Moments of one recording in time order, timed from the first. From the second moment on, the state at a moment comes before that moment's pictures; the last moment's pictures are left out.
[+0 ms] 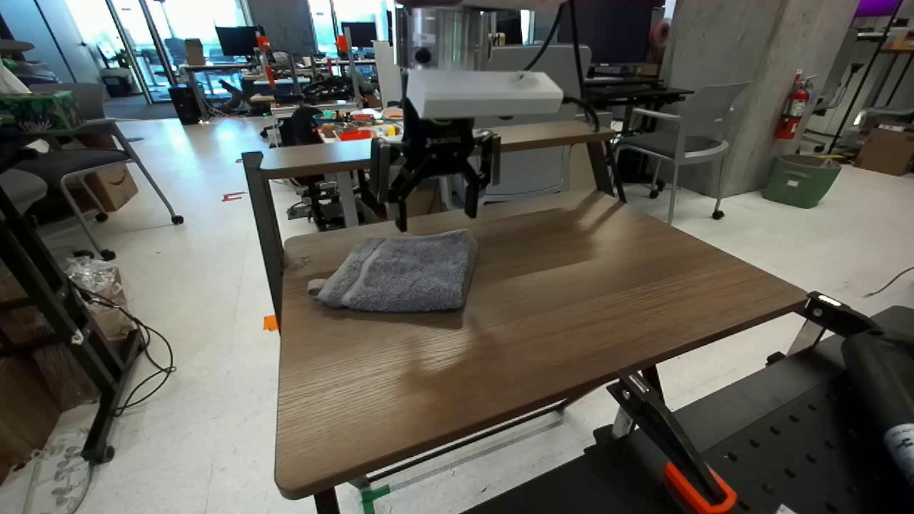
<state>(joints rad) 0.24 0.58 0.10 -1.92 -0.09 2.60 0.26</state>
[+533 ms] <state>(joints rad) 0.30 0.80 0.10 -1.67 -0.09 2.59 0.23</state>
